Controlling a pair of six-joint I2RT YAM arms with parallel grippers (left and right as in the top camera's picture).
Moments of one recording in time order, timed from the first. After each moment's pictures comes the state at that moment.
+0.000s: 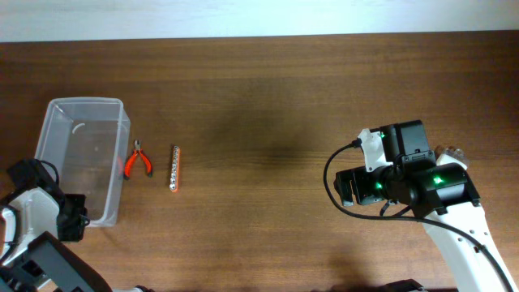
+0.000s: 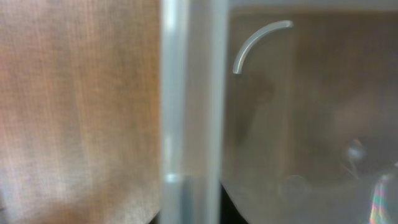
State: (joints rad) left arm 0.68 1.60 0.93 -0.80 -0.17 -0.88; right arm 0.18 1.16 1.07 -1.09 -0.14 -0.01
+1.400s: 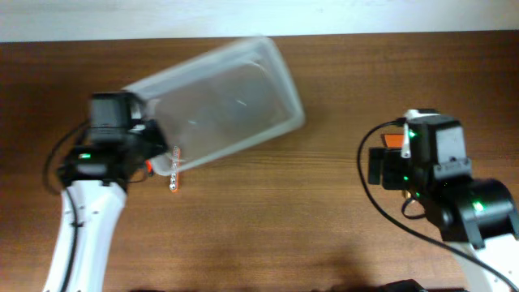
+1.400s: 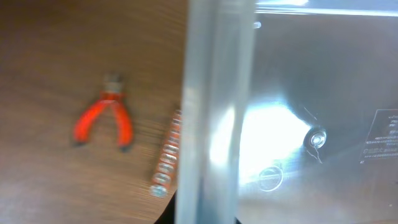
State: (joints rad) left arm -0.02 1.32 1.21 -0.85 -0.01 -0.39; right arm 0.18 1.07 1.25 -1.14 0.23 0.16
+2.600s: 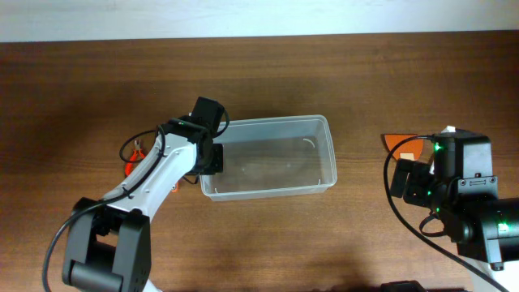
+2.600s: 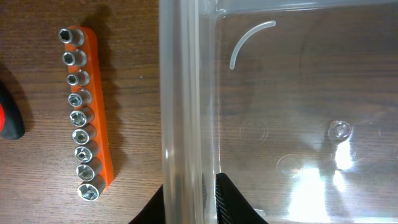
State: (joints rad) left arm -0.33 1.76 1.21 -0.87 -0.12 -0.33; right arm 0.06 1.00 1.27 -1.29 0.27 0.26
